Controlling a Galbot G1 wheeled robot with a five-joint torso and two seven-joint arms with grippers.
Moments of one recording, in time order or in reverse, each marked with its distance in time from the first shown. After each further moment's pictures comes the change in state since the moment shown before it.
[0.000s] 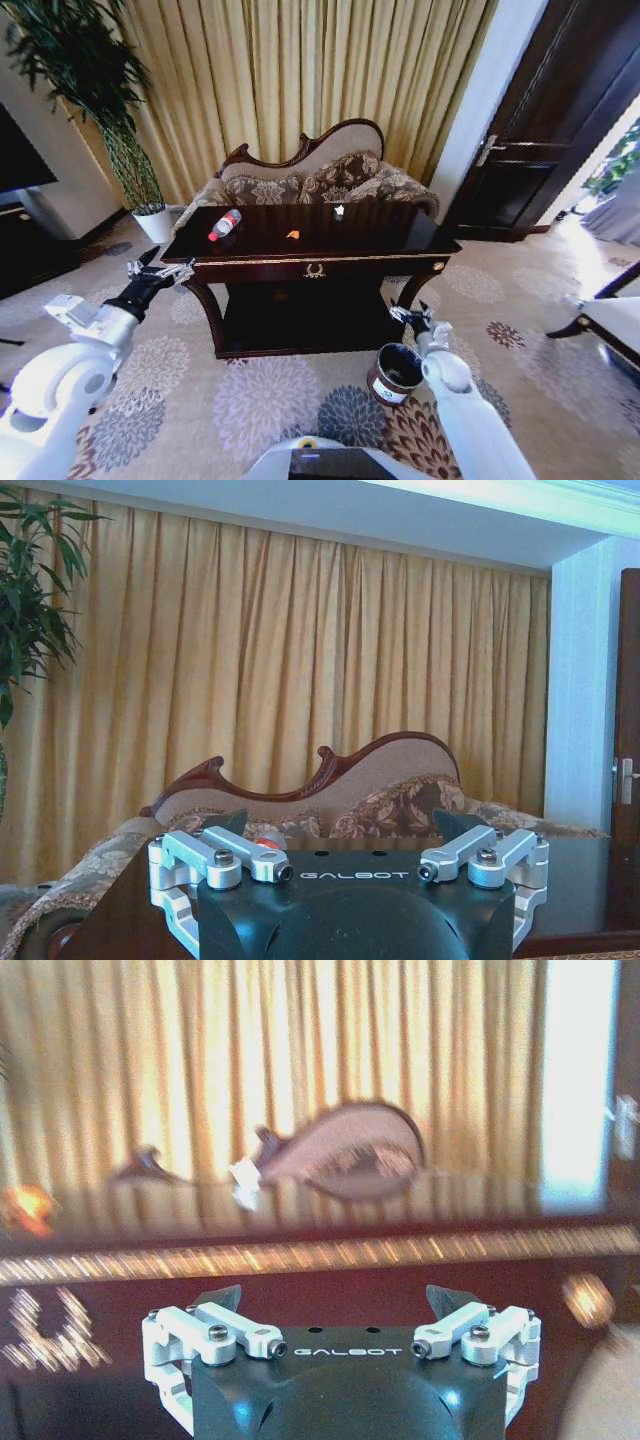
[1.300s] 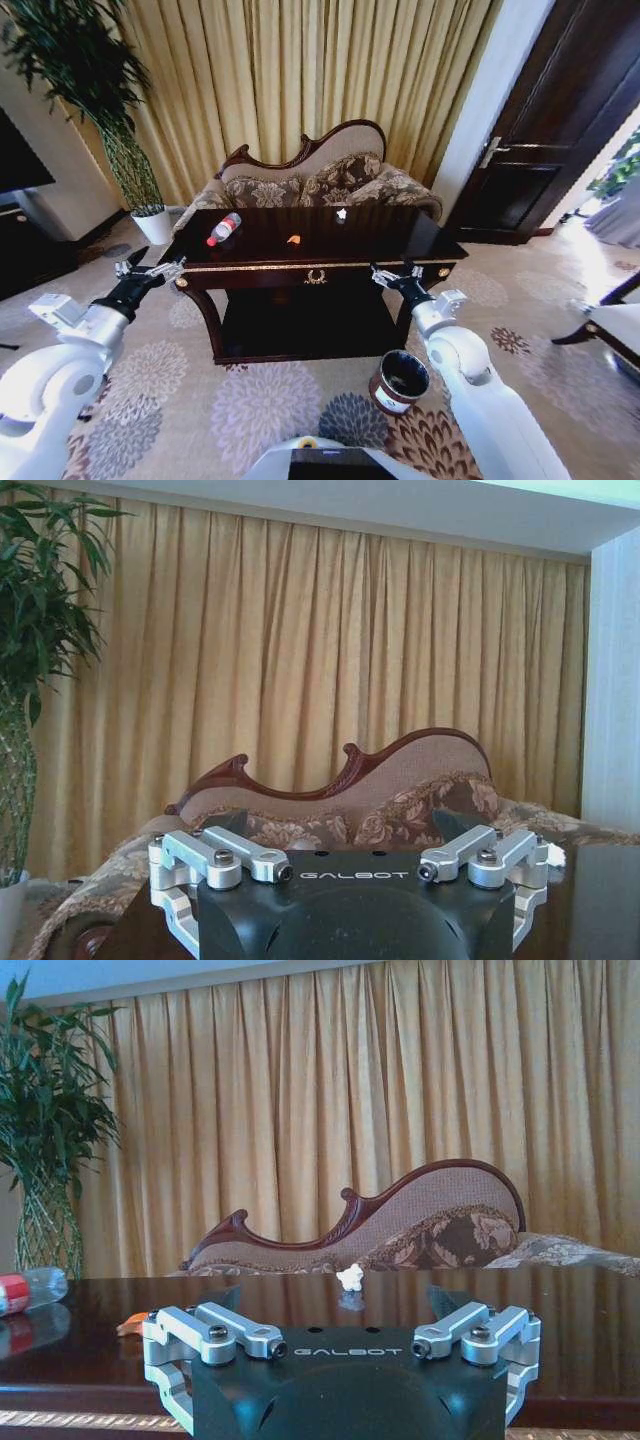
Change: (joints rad) left arm -0.001 -0.008 -0.047 -0.016 -0.007 0.050 -0.027; right arm 0.028 -0.082 -0.058 0.201 0.113 -0.078 0.012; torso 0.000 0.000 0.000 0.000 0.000
